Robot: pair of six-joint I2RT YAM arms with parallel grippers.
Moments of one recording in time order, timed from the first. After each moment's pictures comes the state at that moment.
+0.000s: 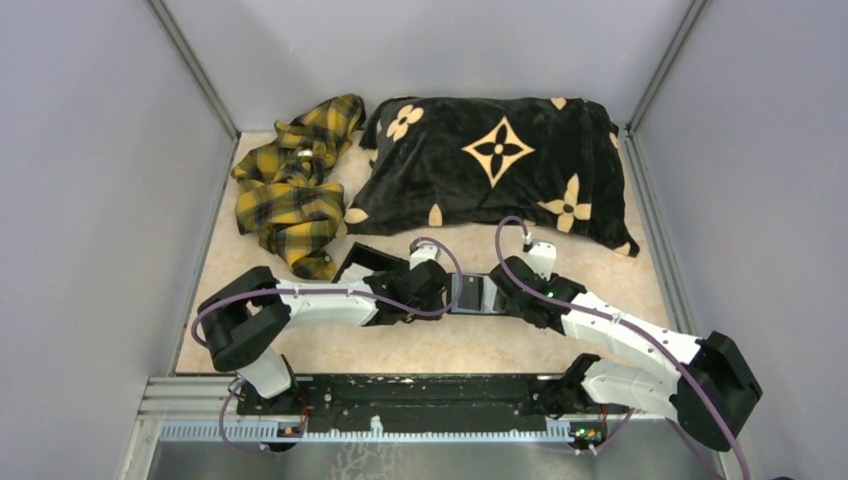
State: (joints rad) left arm -1.09 1.64 0.82 -0.09 -0.27 -0.84; right arm 0.80 1.03 0.58 -0.66 0.49 0.88
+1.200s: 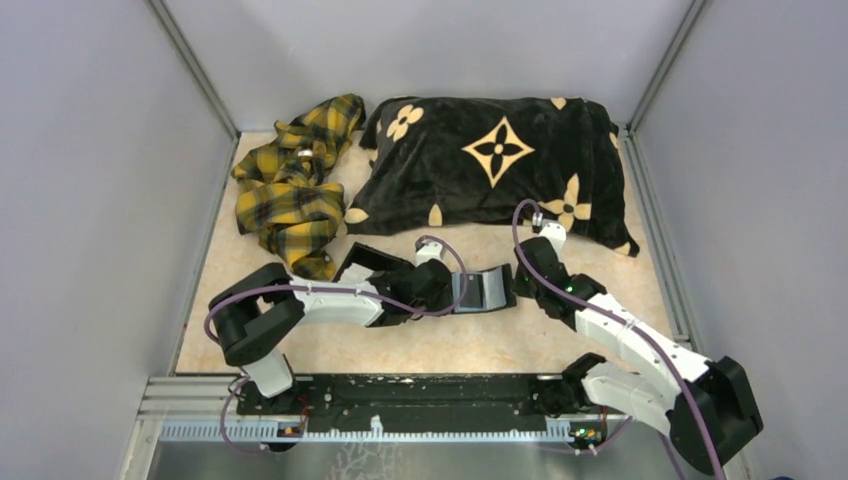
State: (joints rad) left arm -1.08 1.70 0.81 0.07 -0.27 -0.82; right arm 0.57 0.98 0.52 -0.41 0.35 0.63
